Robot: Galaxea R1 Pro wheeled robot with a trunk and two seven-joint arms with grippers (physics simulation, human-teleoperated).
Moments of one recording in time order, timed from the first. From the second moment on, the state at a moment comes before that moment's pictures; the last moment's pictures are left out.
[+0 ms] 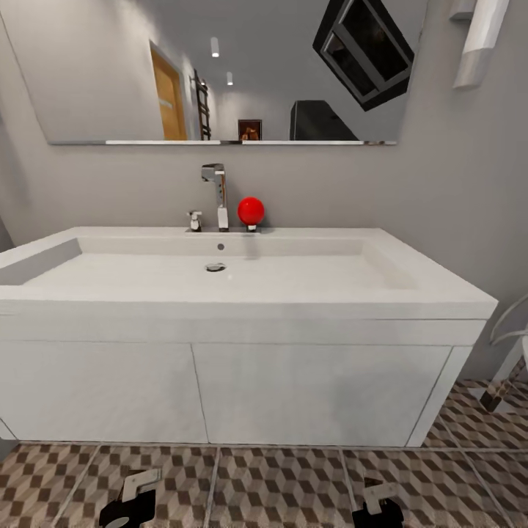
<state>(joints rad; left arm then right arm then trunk) -0.32 0.09 -0.20 -0.49 0.36 0.00 0.33 -0.43 0.01 -0.37 -0.12 0.58 -0.23 -0.15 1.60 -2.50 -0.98</state>
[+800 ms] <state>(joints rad) -0.32 0.09 -0.20 -0.49 0.35 -0.01 0.34 -0.43 0.01 -0.37 -0.14 0.58 -0.24 -0.15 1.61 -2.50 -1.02</state>
